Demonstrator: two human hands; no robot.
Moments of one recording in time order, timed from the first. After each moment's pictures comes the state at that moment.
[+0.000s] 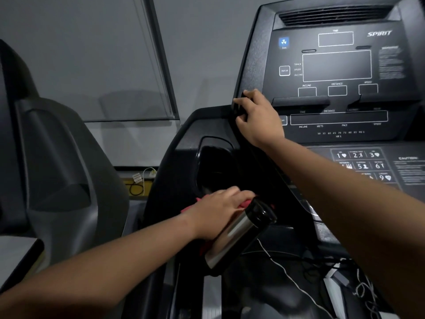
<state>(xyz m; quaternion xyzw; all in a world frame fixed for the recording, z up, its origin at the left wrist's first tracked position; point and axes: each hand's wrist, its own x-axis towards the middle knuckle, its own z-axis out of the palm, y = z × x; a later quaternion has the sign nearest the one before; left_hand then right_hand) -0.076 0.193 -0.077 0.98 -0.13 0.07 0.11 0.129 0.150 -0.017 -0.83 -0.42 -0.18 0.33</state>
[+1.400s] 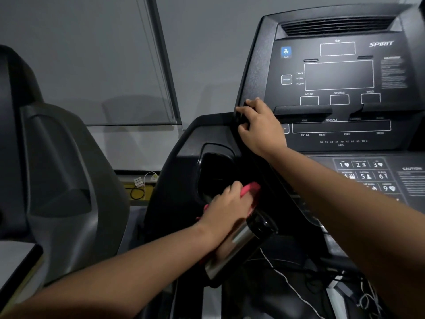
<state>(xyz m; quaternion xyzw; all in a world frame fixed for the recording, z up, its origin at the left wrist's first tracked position) -0.049 0.167 -0.081 0.99 0.05 0.10 0.04 0.126 0.149 -0.015 -0.83 -0.42 -0.19 0.32</state>
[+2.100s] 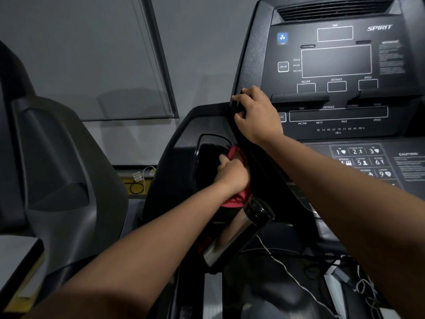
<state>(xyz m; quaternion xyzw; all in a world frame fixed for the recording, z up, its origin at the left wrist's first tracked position) 0.008 0.168 -0.059 0.85 0.36 0.02 0.39 0.128 0.150 -0.015 -0.83 -0.41 -0.19 0.33</state>
